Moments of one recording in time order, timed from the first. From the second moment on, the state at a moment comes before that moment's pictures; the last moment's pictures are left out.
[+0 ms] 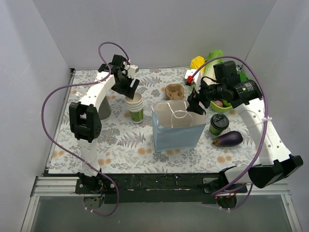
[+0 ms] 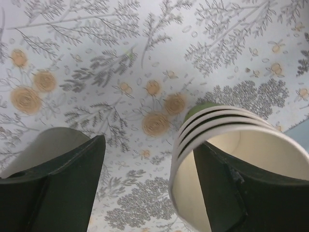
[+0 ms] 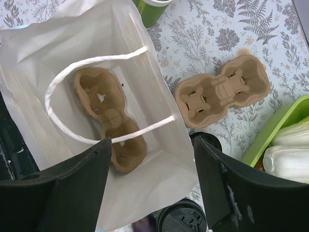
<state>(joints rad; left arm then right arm) -0.28 2.01 1.89 -0.99 0.14 0.21 0.40 1.34 1.64 -1.11 -0.60 -0.69</state>
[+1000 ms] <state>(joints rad) -0.24 2.19 2.11 -1.23 0.35 0.25 0.40 1.33 1.60 -1.04 -0.55 -0.68</state>
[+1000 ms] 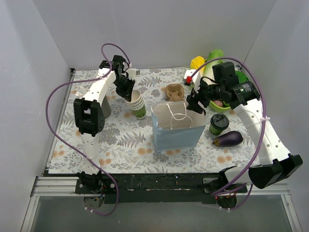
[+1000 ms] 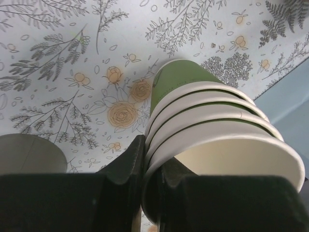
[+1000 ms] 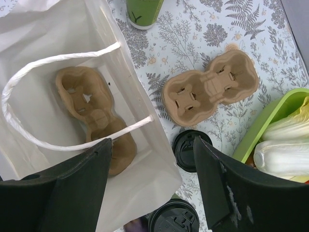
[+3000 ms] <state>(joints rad) -0.47 1.77 1.89 -1.03 0.98 0.37 0.42 1.22 1.38 -0.93 -0.60 -1.09</state>
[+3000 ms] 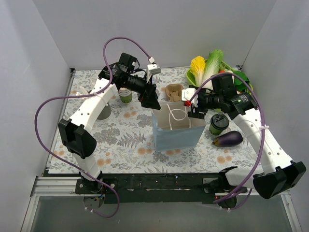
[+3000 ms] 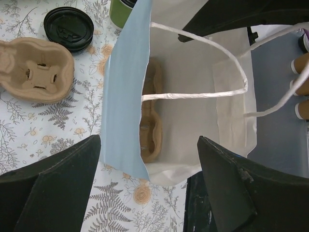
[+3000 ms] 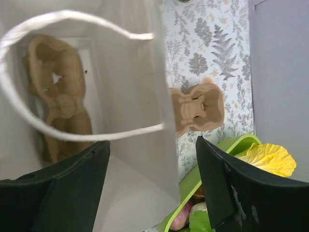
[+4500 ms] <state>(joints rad) -0.57 1.89 1.92 -0.89 0.91 0.28 0.37 1.39 1.83 -0.89 -0.75 -0.58</state>
